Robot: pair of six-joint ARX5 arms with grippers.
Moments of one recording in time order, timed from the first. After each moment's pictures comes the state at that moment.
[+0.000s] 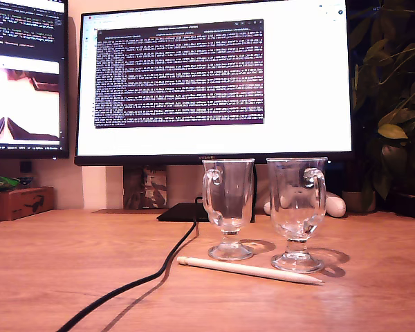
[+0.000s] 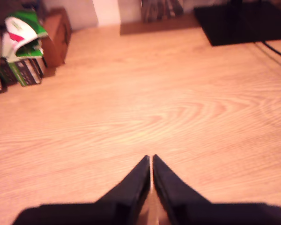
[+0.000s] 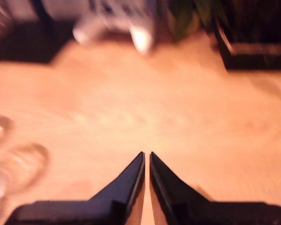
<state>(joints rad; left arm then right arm) -0.06 0.47 0.11 -0.02 0.11 0.05 -0.05 0.68 0.12 0.21 -0.20 -0.03</state>
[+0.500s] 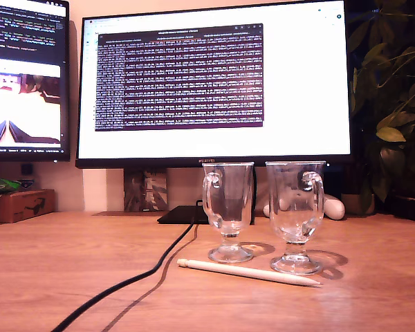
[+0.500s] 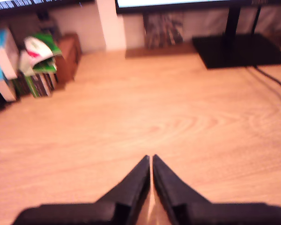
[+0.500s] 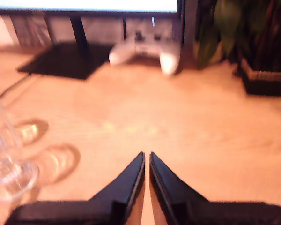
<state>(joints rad) -0.06 0.19 0.06 -0.15 0.11 0.01 -0.05 0.43 0.02 0.19 -0.27 -0.06</state>
